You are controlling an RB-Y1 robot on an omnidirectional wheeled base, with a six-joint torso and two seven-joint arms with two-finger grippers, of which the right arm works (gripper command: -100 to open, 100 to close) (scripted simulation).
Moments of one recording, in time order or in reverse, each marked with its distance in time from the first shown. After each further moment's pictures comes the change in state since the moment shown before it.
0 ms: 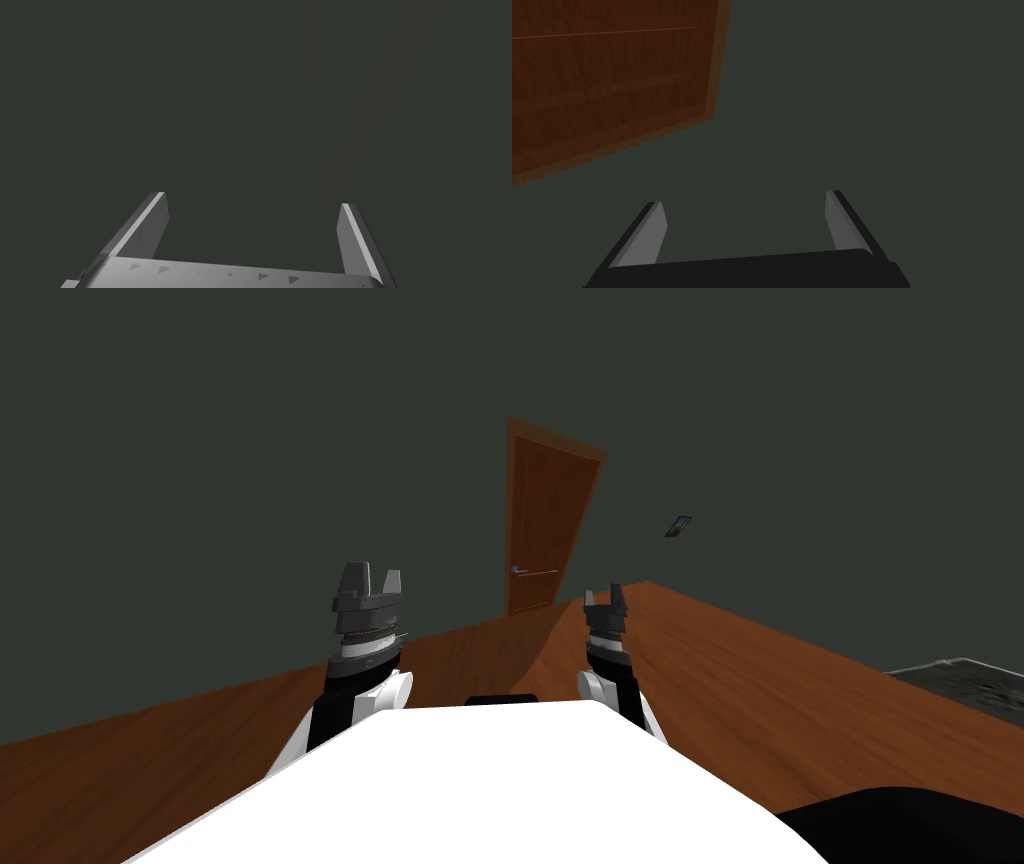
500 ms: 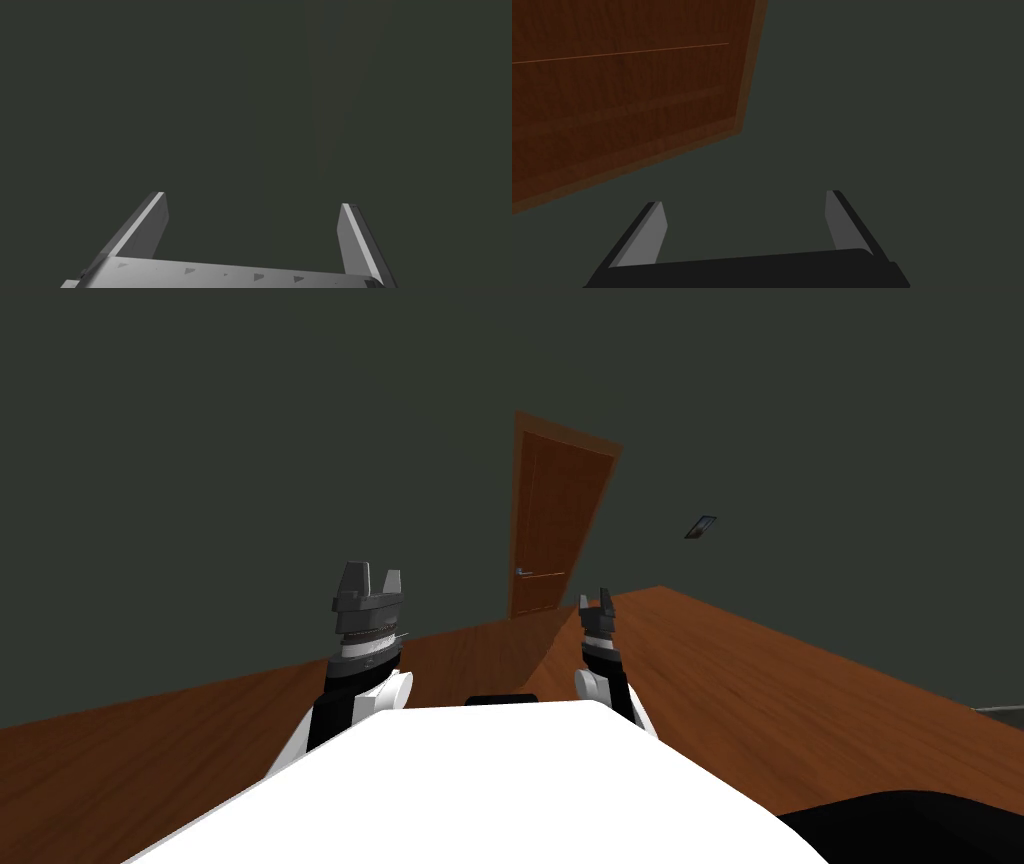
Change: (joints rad) arm -0.048 -0.027 -0.014 0.124 -0.007 -0.018 0.006
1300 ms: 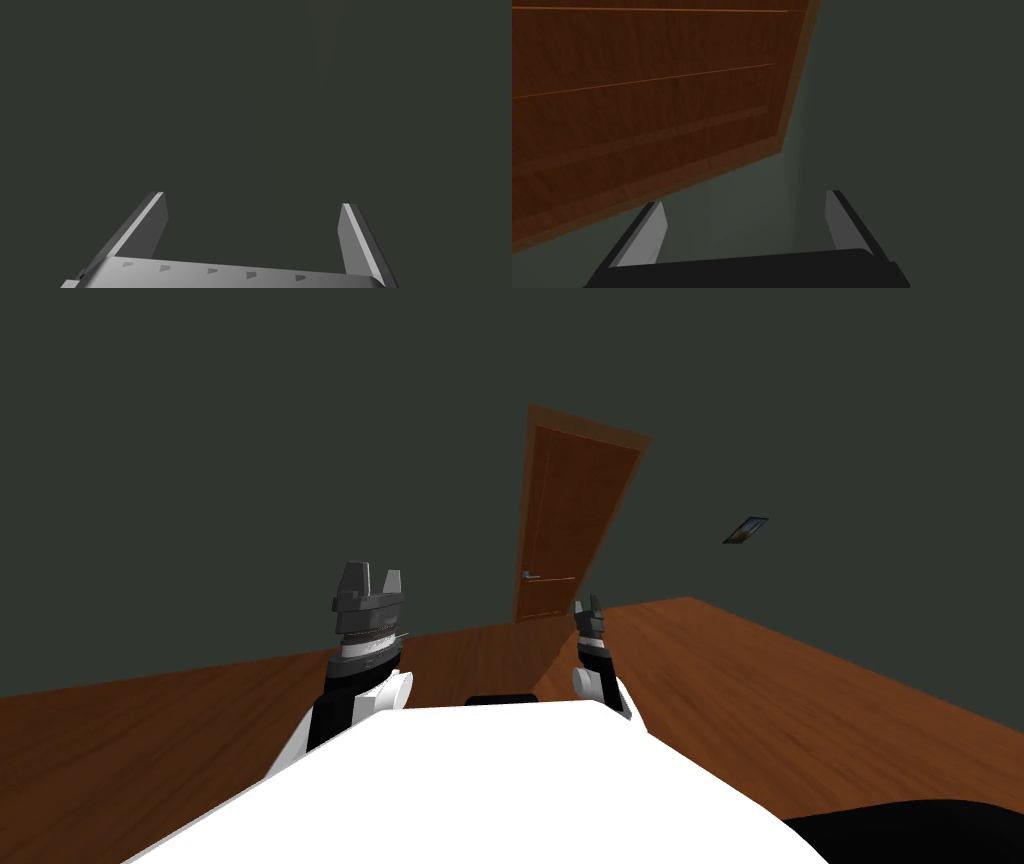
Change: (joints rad) arm -0.087 -0.041 -0.034 0.218 -0.016 -0.042 0.003
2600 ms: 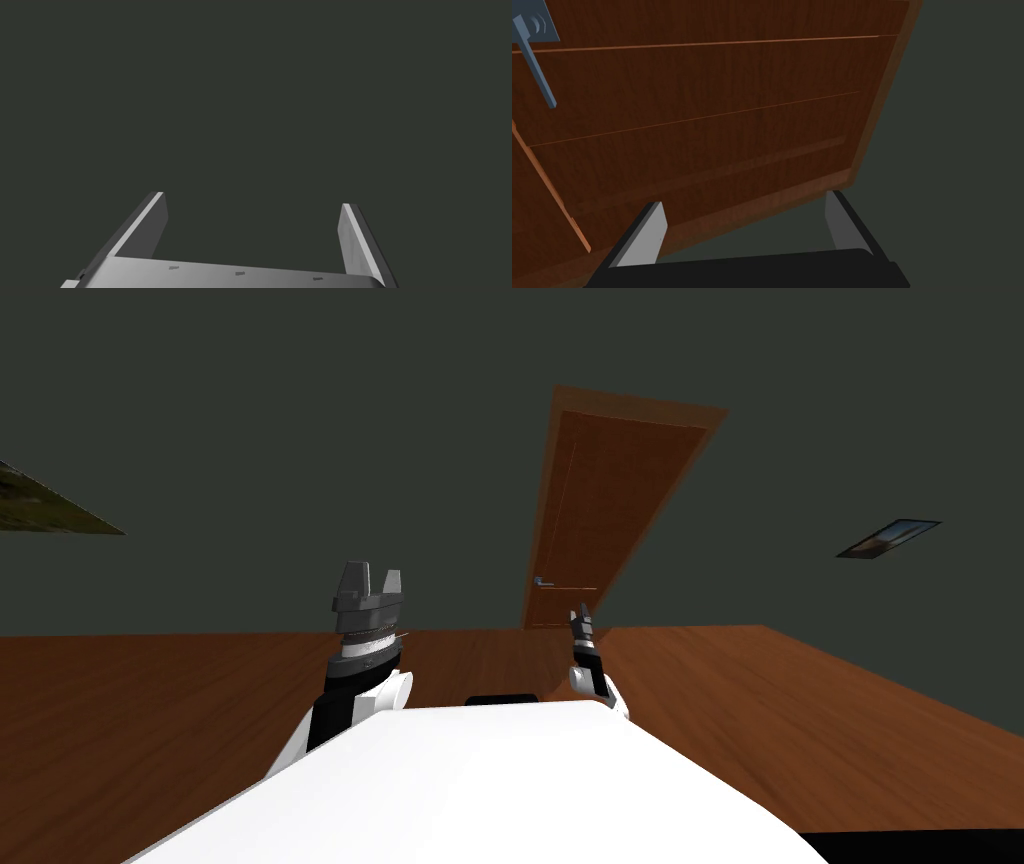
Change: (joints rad) arm -0.157 -0.047 -0.050 0.394 -0.022 -0.072 0.014
